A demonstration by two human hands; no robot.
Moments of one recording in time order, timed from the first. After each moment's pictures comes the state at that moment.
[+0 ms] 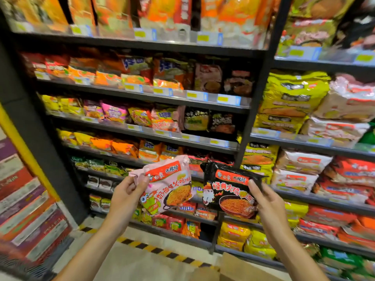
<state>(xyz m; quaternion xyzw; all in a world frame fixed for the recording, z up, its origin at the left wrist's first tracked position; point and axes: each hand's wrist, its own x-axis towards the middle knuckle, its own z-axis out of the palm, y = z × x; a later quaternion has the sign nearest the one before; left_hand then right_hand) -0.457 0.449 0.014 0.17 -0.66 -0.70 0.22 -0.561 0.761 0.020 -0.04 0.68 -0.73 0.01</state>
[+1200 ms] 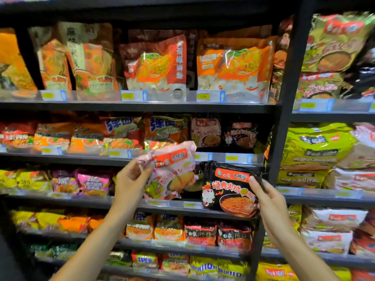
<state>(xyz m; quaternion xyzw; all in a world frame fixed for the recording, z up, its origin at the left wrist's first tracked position) -0.702 0.320 0.146 -0.03 -0.70 -0.63 0.35 -0.749 0.625 0.110 -0.10 0.63 -0.77 -0.09</state>
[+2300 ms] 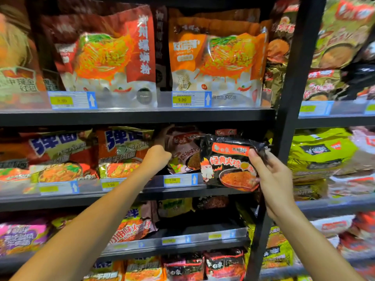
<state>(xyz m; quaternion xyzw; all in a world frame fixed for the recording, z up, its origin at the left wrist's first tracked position) -0.970 0.357 0.198 0.07 -0.92 -0.37 0.14 -0.869 0.614 0.170 -0.08 0.62 -0.73 -0.26</state>
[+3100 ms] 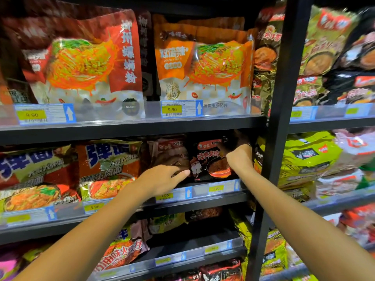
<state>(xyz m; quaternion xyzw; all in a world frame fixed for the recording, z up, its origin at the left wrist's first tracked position) -0.975 0.362 0.186 -0.22 -0.97 -0.11 0.05 -1.005 0.605 0.198 0.07 0.77 -0.56 -0.30</state>
